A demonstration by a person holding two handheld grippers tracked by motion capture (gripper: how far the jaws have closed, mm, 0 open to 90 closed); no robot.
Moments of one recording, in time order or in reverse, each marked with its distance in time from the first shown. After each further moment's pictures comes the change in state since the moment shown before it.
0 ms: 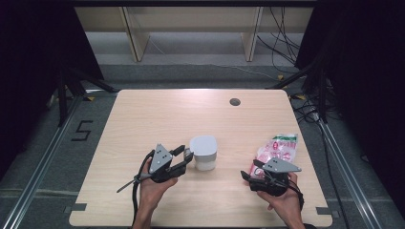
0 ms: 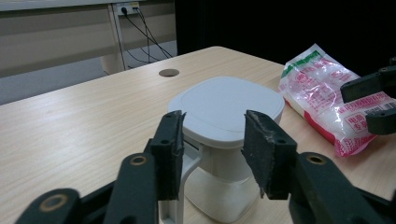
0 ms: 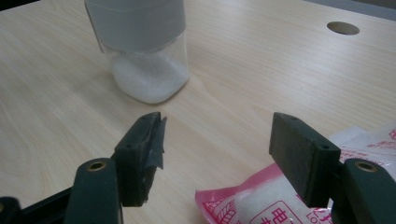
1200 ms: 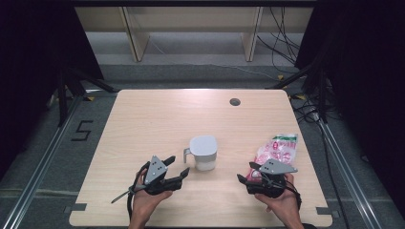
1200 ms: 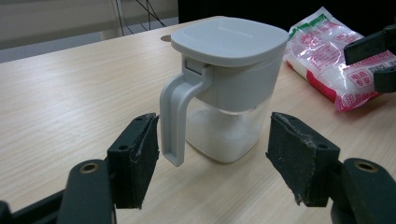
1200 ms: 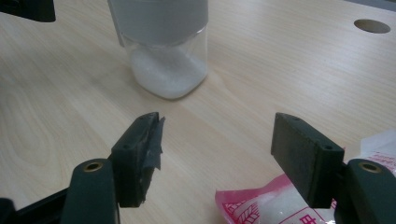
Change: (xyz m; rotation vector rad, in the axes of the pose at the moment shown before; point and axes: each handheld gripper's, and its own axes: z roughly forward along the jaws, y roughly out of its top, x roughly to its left) left arm -0.002 -0.034 -0.017 0.072 0.004 -0.034; right arm 0.007 -0.002 0.004 0.034 0.071 0.003
